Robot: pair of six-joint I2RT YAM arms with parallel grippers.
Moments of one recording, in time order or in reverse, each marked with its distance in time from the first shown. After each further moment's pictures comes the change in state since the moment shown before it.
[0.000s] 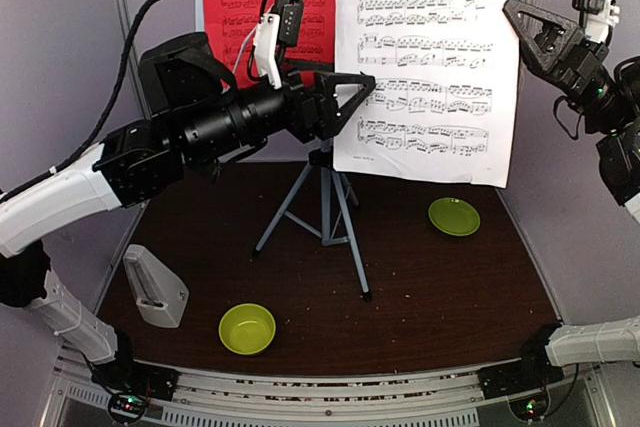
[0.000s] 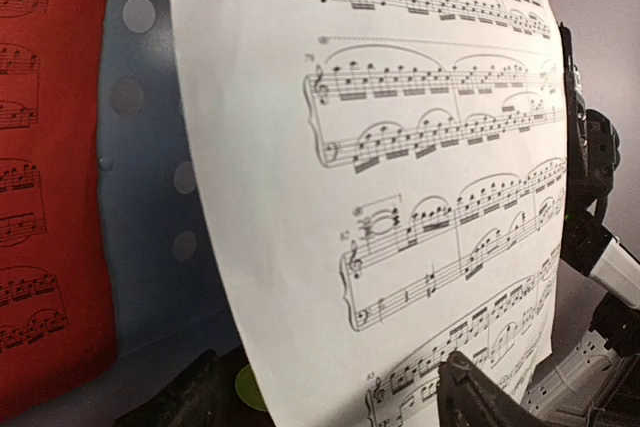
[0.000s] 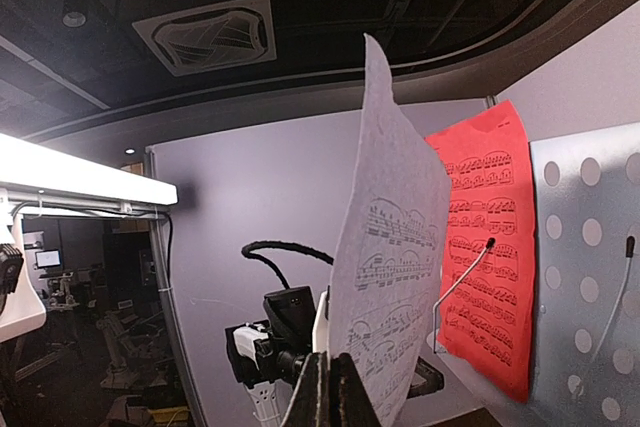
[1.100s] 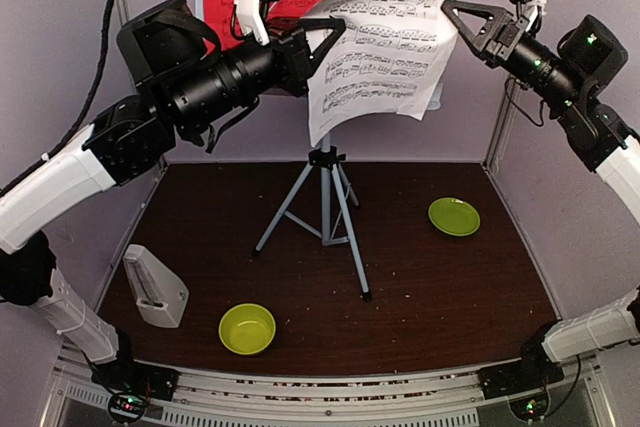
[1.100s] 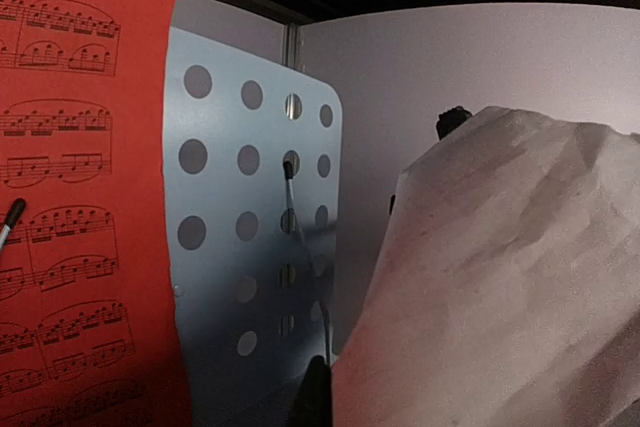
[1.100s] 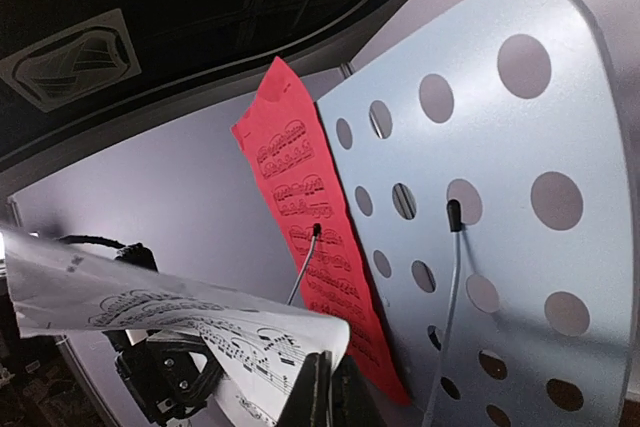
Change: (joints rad) left arm 0.034 0.041 0.164 0.010 -0.066 0.098; right arm 0.001 0.196 0.153 -0.244 0.264 -0.095
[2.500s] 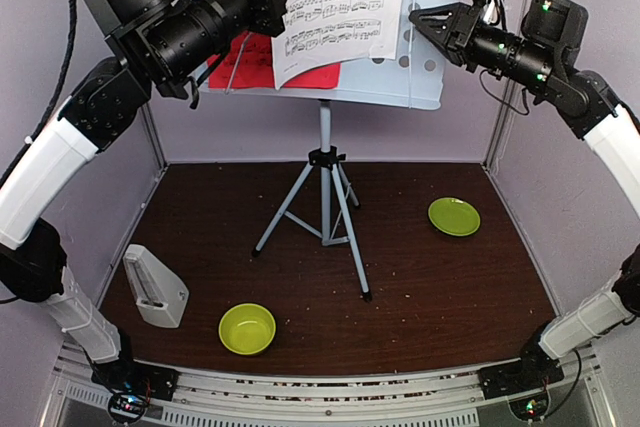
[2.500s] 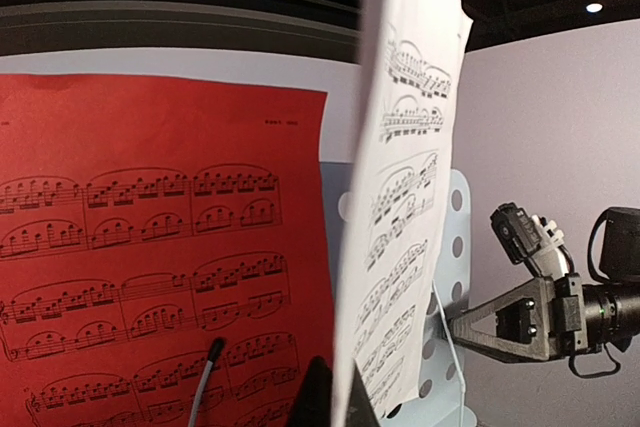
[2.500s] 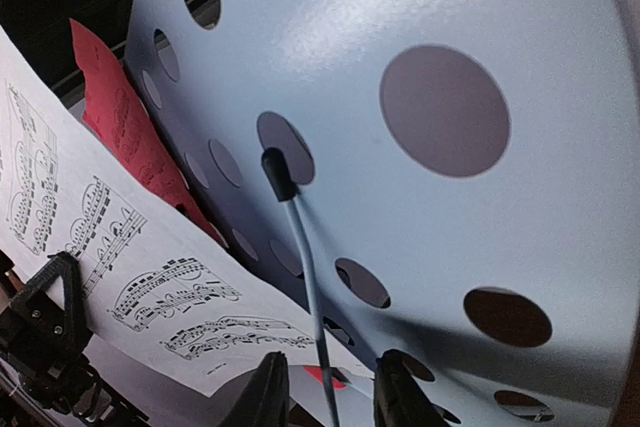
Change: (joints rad) left arm 0.005 0.083 0.305 -0.123 -0.259 0.253; right arm 0.092 0.180 0.294 -0.435 0.252 -0.018
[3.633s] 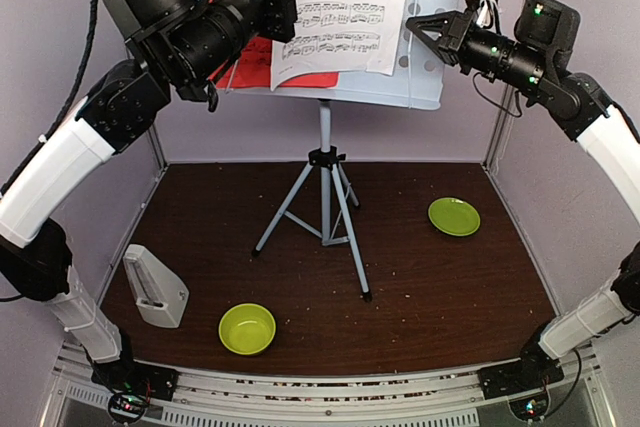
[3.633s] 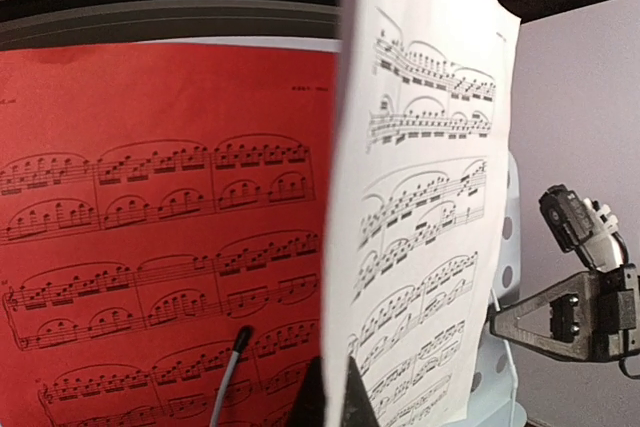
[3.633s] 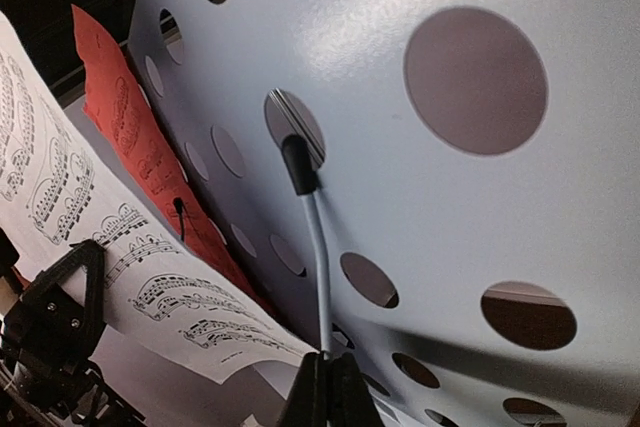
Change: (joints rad) left arm 0.000 0.038 0.002 0.035 -0.093 0.077; right arm 0.005 0.014 -0.021 0.034 0.002 0.000
